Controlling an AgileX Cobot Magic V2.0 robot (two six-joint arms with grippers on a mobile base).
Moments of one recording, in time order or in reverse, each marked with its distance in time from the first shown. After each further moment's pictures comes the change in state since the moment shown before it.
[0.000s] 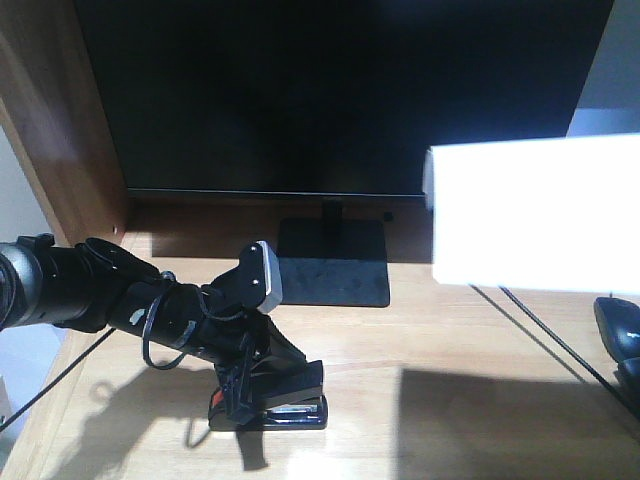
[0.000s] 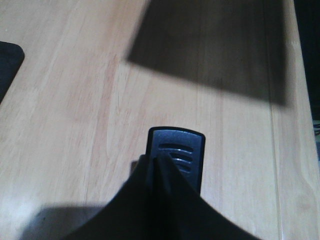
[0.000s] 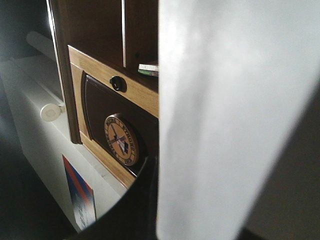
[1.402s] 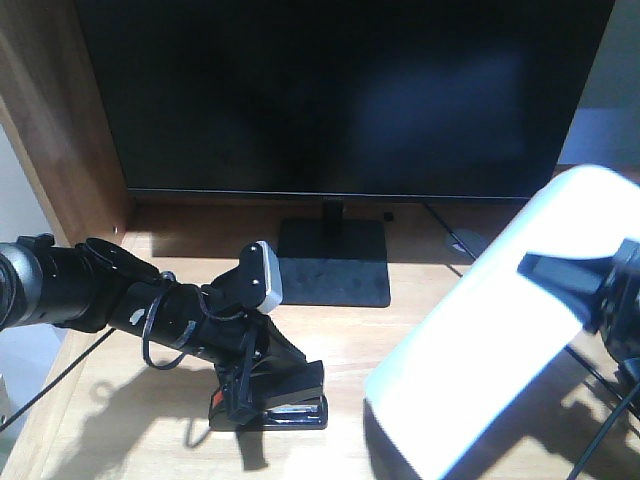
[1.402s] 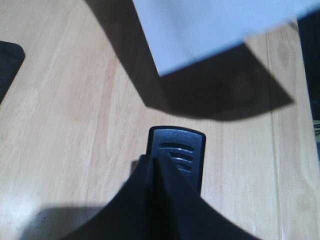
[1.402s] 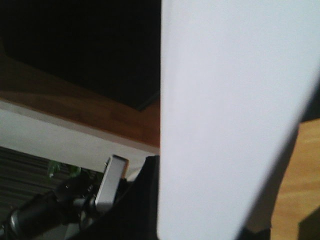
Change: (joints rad) left arm 0.000 0.000 0.000 0.000 0.000 0.000; right arm -0.649 0.620 -0.277 -1.467 -0.039 0.709
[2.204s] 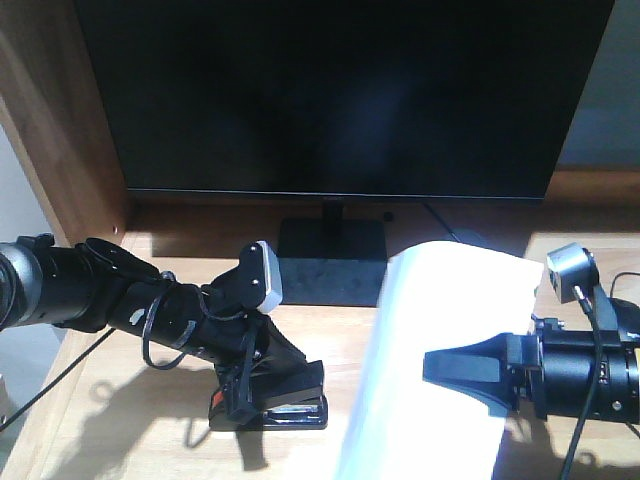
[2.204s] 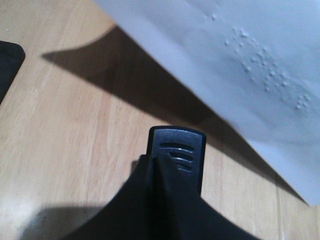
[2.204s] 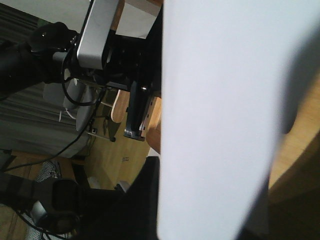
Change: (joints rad) left arm 0.000 0.000 0.000 0.000 0.000 0.000; right arm 0.313 0.086 -0.001 -0.169 -0.006 -0.028
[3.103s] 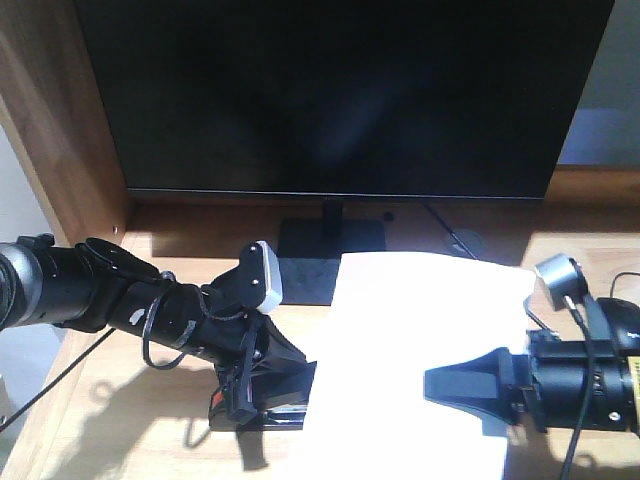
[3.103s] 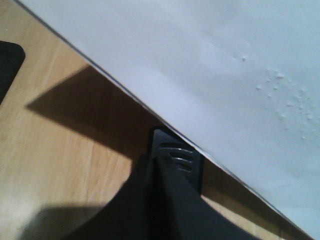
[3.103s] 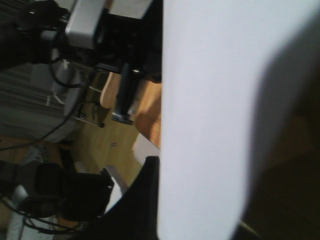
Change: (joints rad) left arm 0.000 0.000 0.000 0.000 0.000 0.000; right arm -0.003 0.000 0.000 -0.094 0.036 -0.003
